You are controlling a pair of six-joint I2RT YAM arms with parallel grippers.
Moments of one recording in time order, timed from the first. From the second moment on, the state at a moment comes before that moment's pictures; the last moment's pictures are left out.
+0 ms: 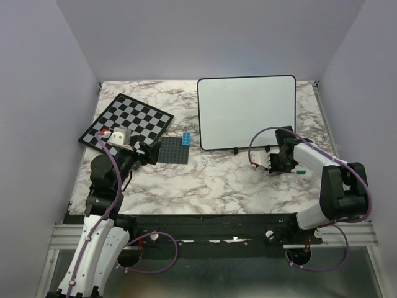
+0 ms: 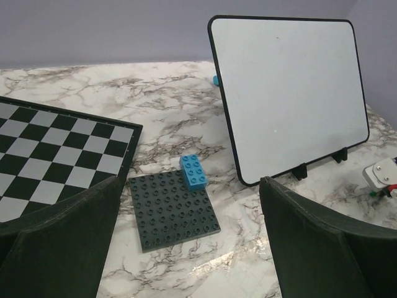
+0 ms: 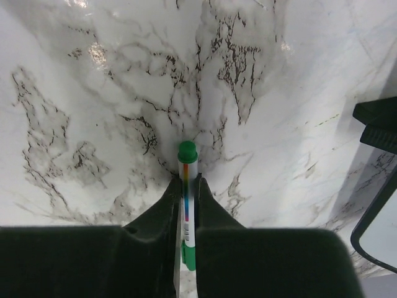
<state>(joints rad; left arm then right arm) -0.17 0.49 0.53 -0.03 0.23 -0.22 0.12 1.50 0.80 -0.70 -0.11 -1.42</state>
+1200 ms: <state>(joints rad) -0.86 1.21 0.55 0.38 0.22 -0.55 0.13 1.40 1.03 -0.80 -0.78 -0.77</state>
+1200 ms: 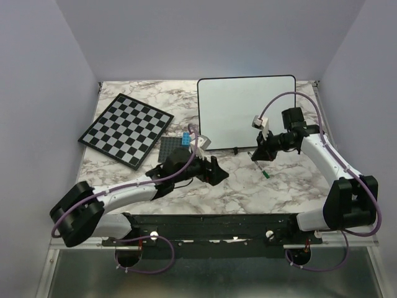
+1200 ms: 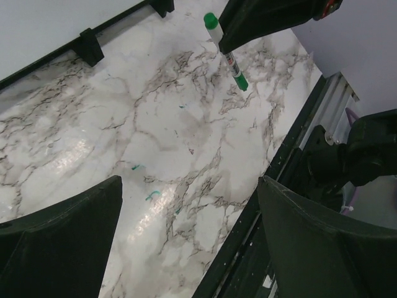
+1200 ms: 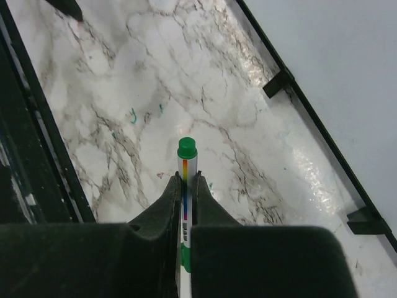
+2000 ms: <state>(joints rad) -1.02 1.75 0.93 0.53 0.06 -0.64 0.13 1.40 1.04 -0.52 -0.99 -0.22</state>
